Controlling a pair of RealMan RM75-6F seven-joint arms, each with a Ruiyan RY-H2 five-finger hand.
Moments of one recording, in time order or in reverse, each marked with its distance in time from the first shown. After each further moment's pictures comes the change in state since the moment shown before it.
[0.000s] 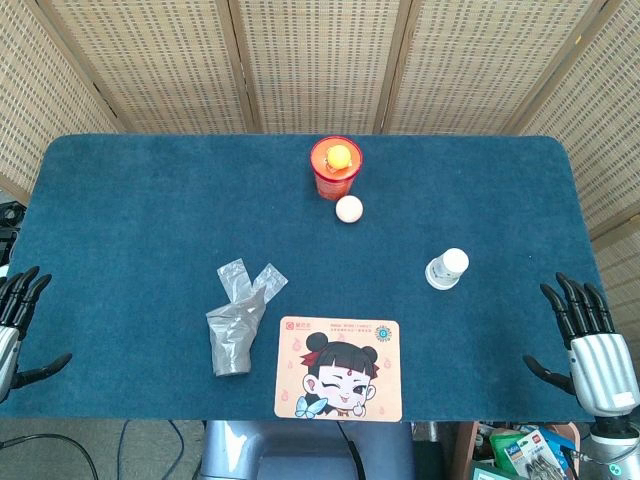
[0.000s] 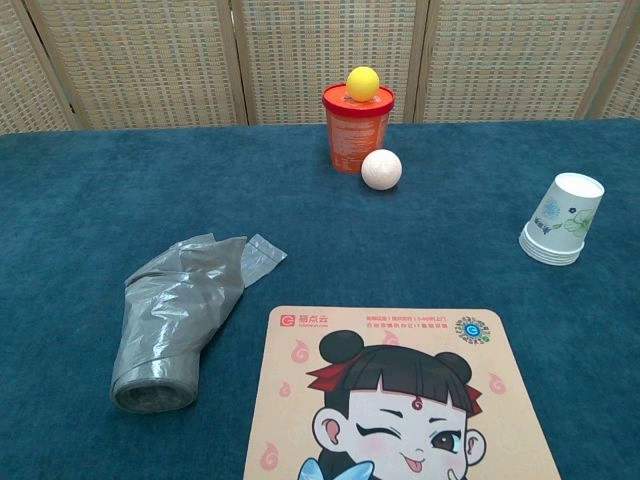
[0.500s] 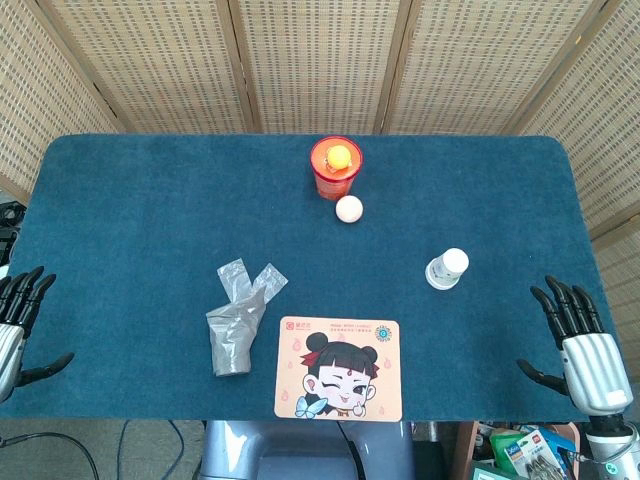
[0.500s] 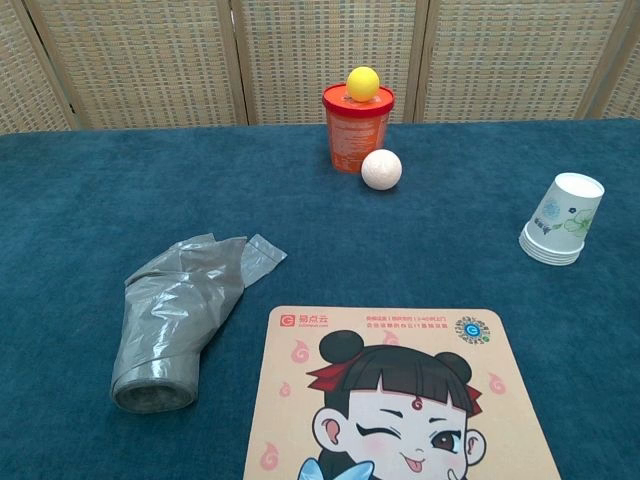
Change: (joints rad) left arm -0.010 -0.011 -0.004 0.009 -0.017 -0.023 0.021; right arm 0.019 0.014 -0.014 -0.014 -0.001 -0.056 0.033
